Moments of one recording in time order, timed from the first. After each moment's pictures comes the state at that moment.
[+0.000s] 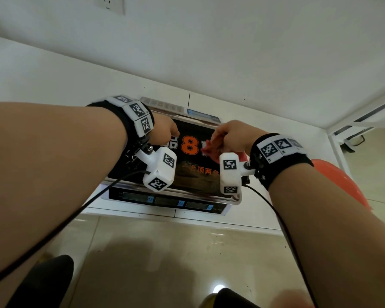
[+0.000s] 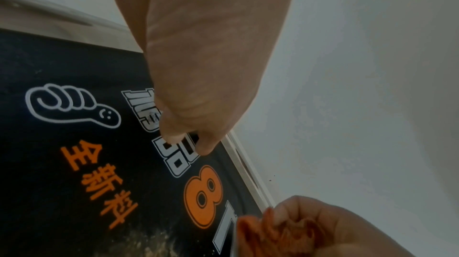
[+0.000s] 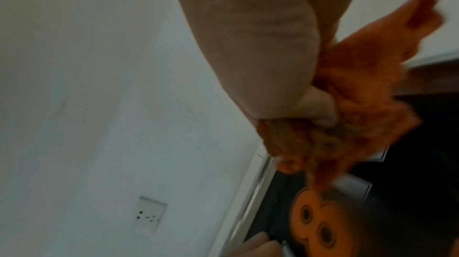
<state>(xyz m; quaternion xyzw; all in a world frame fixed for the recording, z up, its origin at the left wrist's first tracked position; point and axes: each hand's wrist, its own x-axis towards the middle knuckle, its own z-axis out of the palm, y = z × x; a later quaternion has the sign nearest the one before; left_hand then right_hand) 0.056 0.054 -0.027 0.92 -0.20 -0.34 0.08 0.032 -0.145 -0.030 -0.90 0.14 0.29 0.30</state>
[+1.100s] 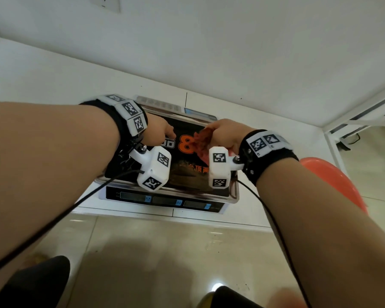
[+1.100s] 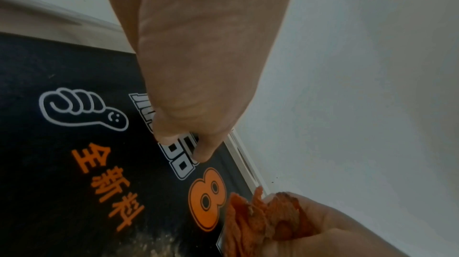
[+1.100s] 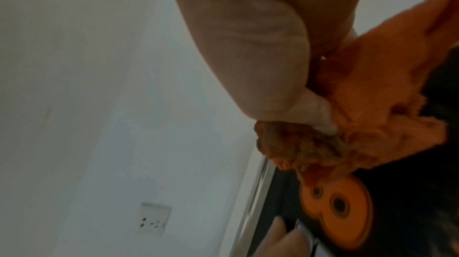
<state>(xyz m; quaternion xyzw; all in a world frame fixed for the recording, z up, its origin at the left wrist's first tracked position) 0.058 0.060 -0.034 0.90 -0.24 -0.35 0.00 0.036 -0.127 -0.031 -0.88 0.18 0.30 0.31</state>
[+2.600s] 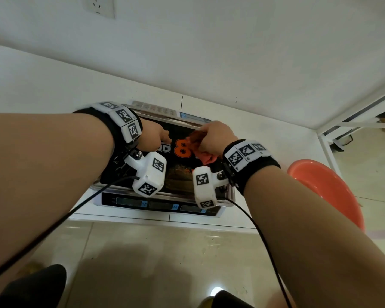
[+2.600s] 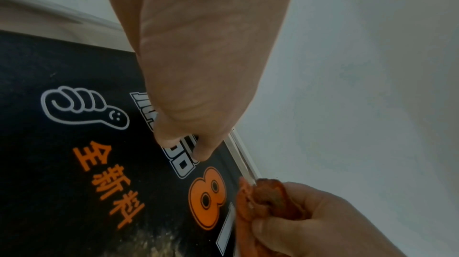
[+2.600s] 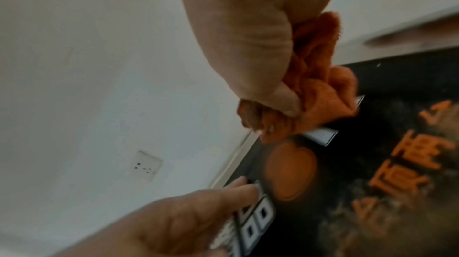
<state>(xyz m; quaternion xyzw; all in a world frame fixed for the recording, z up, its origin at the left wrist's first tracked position) 0.056 0.059 -0.031 0.89 -0.25 -0.37 -0.02 0.048 -0.121 -0.052 -0.96 0.09 0.22 0.14</state>
